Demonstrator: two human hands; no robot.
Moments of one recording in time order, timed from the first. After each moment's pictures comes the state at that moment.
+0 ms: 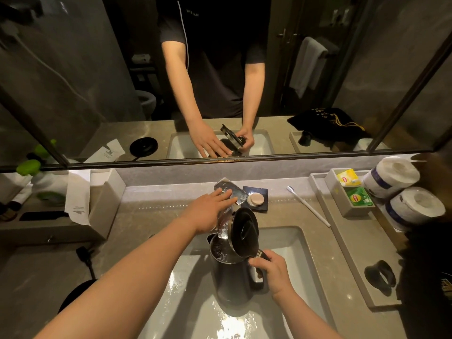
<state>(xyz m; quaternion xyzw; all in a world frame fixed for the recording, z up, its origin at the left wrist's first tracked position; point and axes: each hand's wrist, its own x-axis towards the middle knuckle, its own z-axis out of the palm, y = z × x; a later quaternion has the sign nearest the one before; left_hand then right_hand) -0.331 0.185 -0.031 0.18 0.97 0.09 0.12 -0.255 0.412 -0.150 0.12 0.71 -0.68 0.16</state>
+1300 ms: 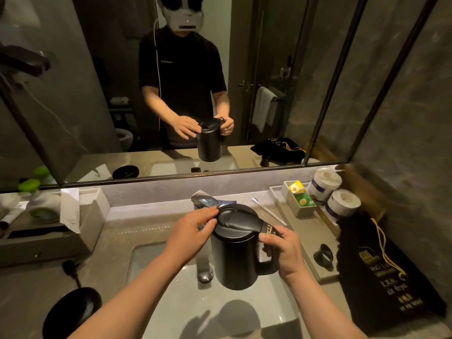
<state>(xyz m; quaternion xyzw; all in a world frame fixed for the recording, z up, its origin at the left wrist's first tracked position) -0.196 0.240 0.041 0.09 0.88 0.44 -0.13 -0.187 0.478 0.024 -0.02 0.67 -0.74 -0.02</state>
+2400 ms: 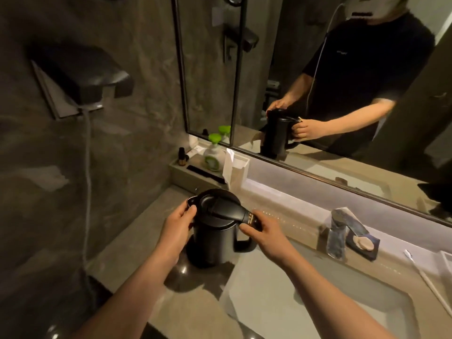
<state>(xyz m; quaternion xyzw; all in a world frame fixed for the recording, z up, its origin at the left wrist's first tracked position) -0.026 -0.002 0.011 -0.34 0.60 0.68 -0.25 -0.179 0.171 0.011 -0.38 0.75 -0.49 0.23</state>
